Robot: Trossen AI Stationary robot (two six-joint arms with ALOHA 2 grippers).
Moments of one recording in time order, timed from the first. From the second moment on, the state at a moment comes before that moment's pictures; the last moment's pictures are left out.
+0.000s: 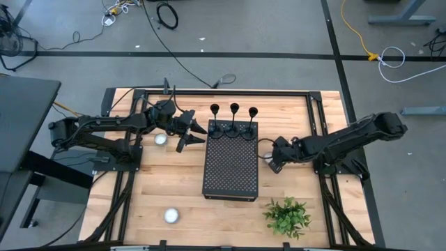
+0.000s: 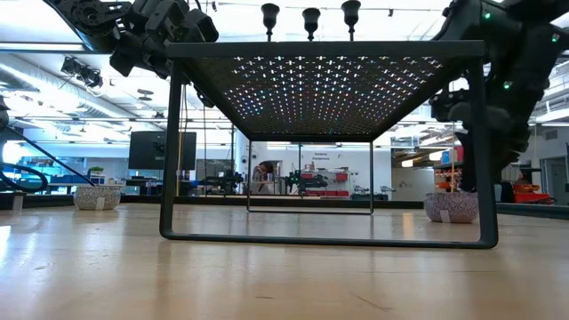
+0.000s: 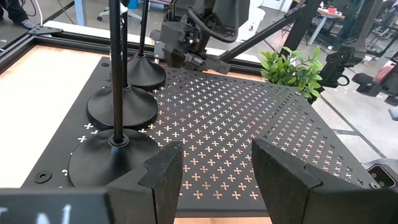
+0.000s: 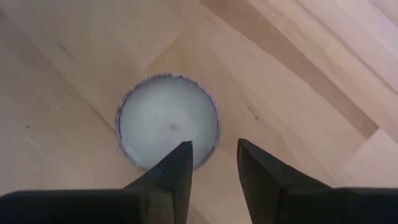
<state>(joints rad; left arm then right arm) 0.36 1.18 0.58 0.29 0.55 -0.05 0.17 1.23 0.58 -0.64 0.30 0.90</state>
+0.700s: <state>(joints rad) 0.36 1.18 0.58 0.29 0.54 -0.04 0.15 1.23 0.55 -0.57 0.27 0.88</state>
